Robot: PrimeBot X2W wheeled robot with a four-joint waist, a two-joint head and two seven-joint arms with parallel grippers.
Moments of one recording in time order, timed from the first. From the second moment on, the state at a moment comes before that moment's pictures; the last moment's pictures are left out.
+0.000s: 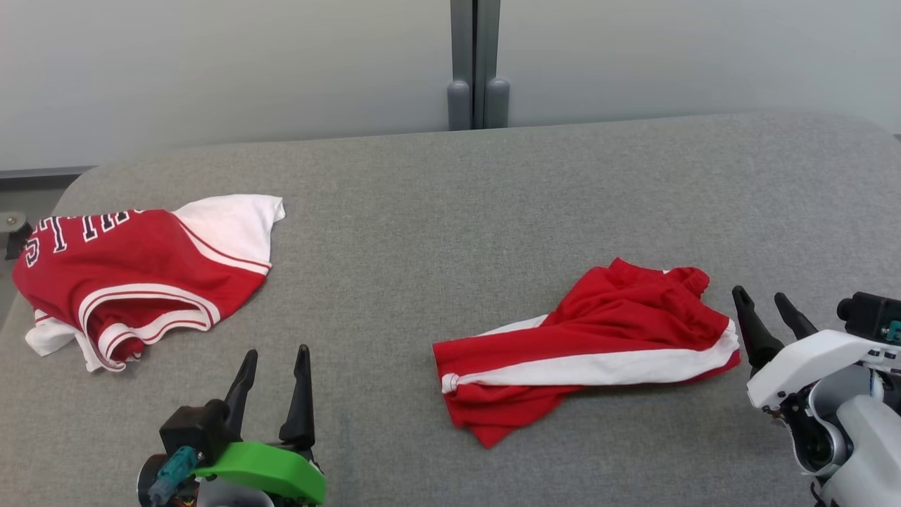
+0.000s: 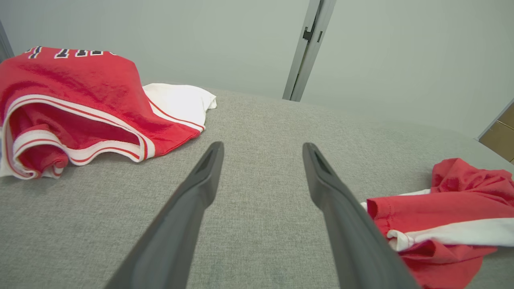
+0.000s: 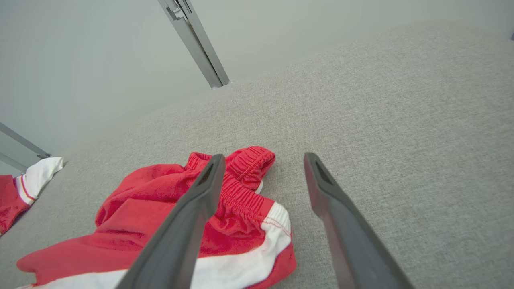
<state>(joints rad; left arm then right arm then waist) -0.08 0.09 -0.19 0.35 -0.39 -0.06 -0.26 -0.33 -0.40 0.30 0.65 0.83 0.13 -0.15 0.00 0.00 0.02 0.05</state>
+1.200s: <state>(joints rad) 0.04 0.05 -0.05 0.15 -0.28 -0.06 -0.26 -0.05 -0.18 -0.05 0.20 0.29 0.13 -0.26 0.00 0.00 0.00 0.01</state>
